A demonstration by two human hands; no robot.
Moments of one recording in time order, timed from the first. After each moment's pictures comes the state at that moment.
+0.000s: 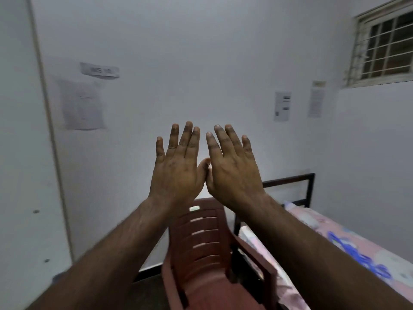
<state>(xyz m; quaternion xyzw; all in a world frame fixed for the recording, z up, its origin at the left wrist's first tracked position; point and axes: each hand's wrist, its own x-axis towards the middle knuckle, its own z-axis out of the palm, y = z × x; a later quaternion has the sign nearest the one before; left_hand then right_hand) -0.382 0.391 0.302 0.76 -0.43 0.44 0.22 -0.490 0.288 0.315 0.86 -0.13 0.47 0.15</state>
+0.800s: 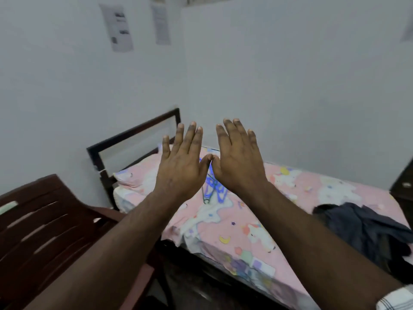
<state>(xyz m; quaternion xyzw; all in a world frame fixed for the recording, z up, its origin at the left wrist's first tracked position) -0.681 -0.014 0.155 0.62 -0.70 0.21 0.27 -0.835 -0.043 0.166 0.79 -0.47 0.35 0.18</state>
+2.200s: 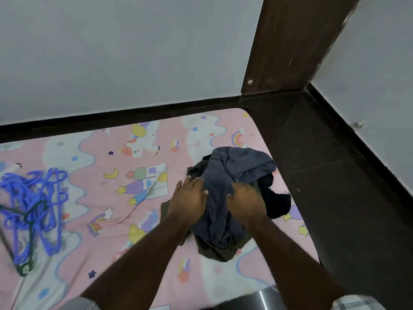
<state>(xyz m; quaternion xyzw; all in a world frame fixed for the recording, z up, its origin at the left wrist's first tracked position) -1.176 -0.392 -0.163 0.40 -0.89 -0.20 0.00 -1.329 -0.292 -0.139 0.43 -0.87 0.09 -0.22</state>
